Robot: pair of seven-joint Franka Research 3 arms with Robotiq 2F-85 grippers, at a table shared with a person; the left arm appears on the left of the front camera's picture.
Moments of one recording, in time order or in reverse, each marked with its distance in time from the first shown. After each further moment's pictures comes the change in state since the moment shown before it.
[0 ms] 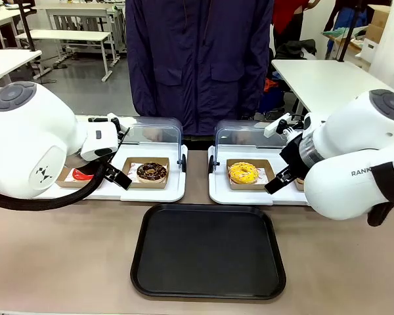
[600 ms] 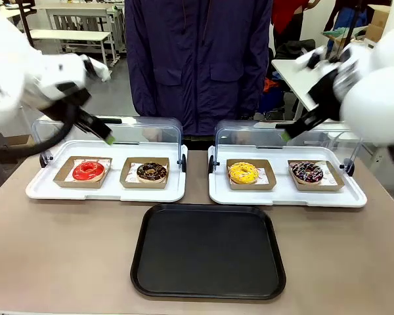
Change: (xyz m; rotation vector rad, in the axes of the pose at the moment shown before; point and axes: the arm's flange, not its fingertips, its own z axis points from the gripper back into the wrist) left arm 0.052 0.070 0.111 -0.124 -0.072 -0.004; right arm 0.056 -0.065 0.122 0.016 -0.137 -0.053
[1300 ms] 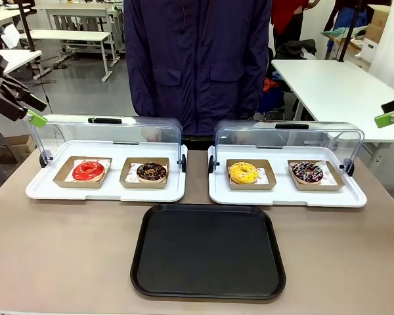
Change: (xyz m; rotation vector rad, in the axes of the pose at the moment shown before) left arm -0.053 0.128 0.067 -0.316 -0.159 -0.394; right arm -0.091 -0.145 0.093 0.353 -0.181 0.112
